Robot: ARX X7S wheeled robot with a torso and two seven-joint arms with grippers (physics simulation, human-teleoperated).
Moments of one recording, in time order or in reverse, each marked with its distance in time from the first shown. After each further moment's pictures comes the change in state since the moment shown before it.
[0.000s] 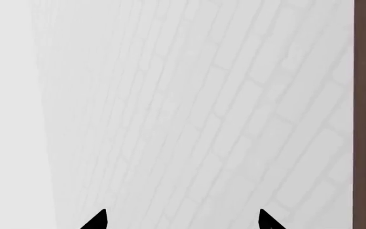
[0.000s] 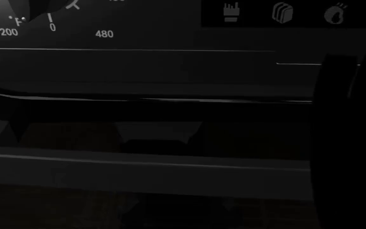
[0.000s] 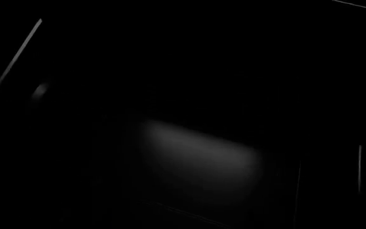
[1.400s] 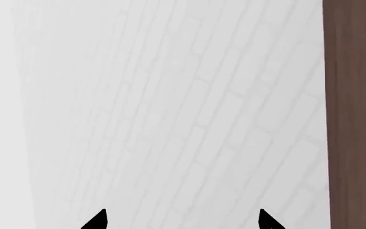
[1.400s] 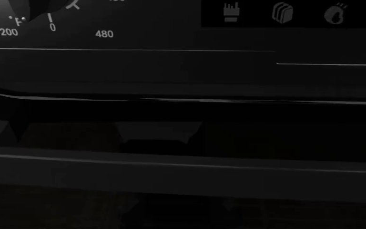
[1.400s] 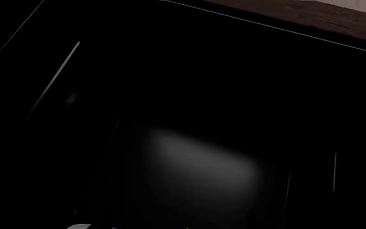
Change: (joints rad) left arm 0.085 0.032 -0.127 0.040 0.016 -0.050 0.004; right arm -0.003 0.120 -0.190 -0.277 -0.414 0.249 -0.586
